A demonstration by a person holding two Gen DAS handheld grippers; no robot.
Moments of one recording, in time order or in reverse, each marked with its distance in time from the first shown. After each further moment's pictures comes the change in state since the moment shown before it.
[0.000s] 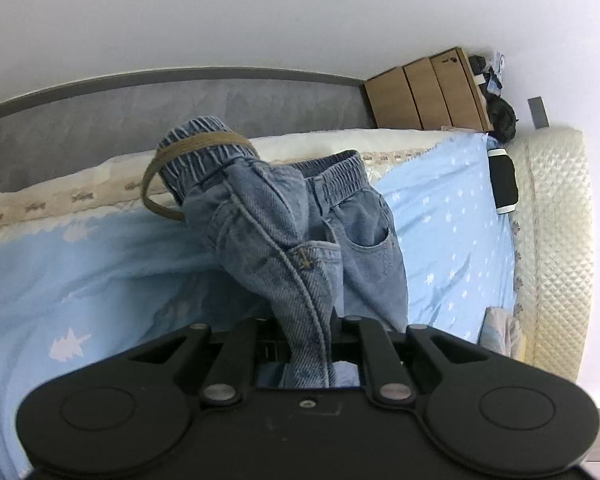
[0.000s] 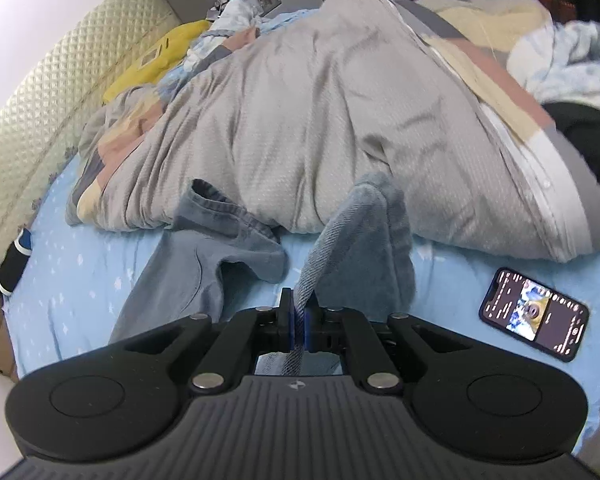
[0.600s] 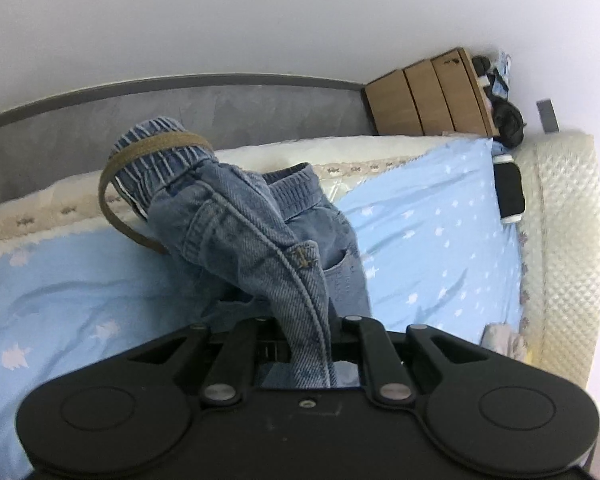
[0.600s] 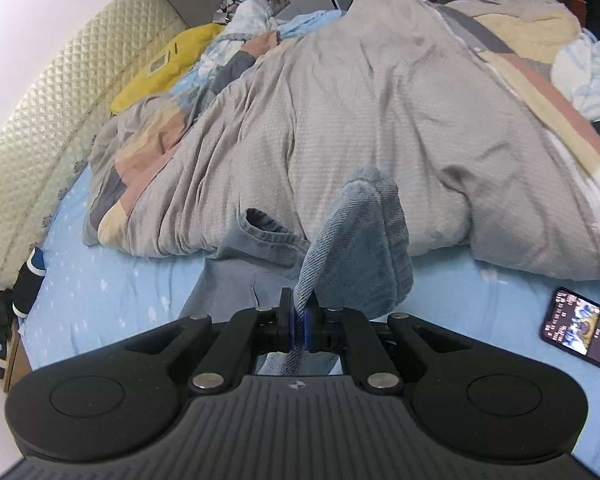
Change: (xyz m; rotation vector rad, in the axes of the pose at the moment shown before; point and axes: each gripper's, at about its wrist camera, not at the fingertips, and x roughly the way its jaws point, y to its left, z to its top) left arm 0.038 -0.090 0.020 -0.031 -0.029 0.053; right arm 0.039 0.068 0.042 0.072 0.016 0.027
